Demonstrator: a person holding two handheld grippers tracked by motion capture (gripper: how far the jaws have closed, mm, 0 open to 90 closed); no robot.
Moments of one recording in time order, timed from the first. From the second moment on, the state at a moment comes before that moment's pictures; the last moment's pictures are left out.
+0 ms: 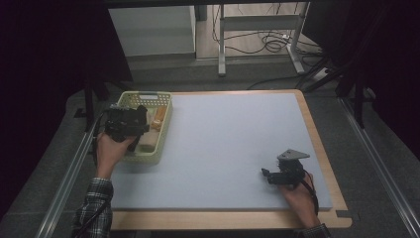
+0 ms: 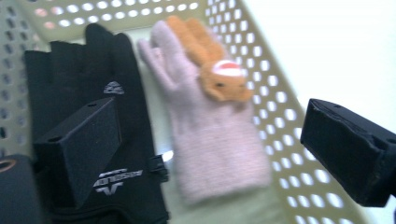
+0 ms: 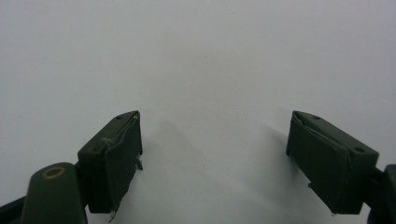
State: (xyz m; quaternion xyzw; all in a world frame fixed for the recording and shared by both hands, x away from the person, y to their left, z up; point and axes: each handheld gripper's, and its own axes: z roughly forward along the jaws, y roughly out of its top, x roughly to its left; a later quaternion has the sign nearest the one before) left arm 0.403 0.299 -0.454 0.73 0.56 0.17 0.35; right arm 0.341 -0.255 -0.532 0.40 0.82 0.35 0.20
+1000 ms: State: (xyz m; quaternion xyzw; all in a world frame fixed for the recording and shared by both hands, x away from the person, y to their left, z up) left arm 0.364 0.212 -0.446 0.79 0.44 0.16 0.39; right arm 0.341 -0.255 -0.532 0.40 0.82 0.35 0.20
